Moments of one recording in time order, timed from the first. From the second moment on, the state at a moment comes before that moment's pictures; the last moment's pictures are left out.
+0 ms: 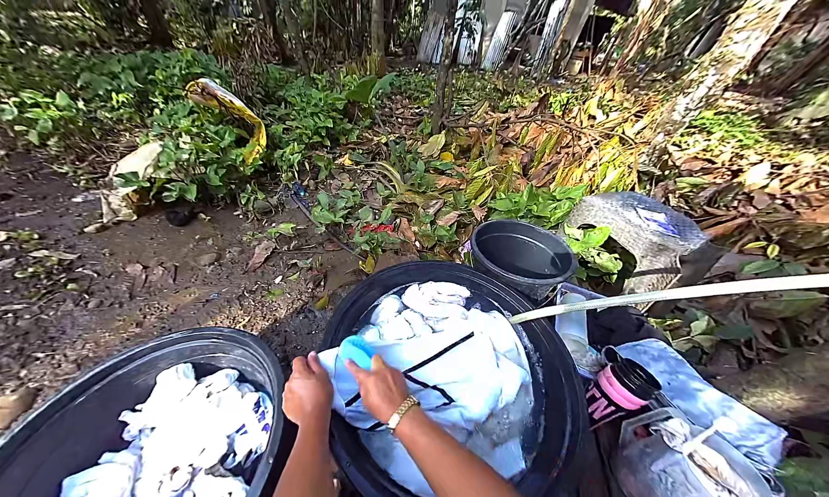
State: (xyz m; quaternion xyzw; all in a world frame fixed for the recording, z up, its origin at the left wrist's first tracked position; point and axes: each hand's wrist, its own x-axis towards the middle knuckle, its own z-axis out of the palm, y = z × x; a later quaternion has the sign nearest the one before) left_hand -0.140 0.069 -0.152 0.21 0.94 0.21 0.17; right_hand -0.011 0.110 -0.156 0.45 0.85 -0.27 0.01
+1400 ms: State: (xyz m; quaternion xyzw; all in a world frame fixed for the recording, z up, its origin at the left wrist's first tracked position) left_hand -0.143 0.070 -0.151 0.22 0.93 0.21 0.18; right_hand 0.163 0.222 -0.205 0.72 0.66 -0.20 0.08
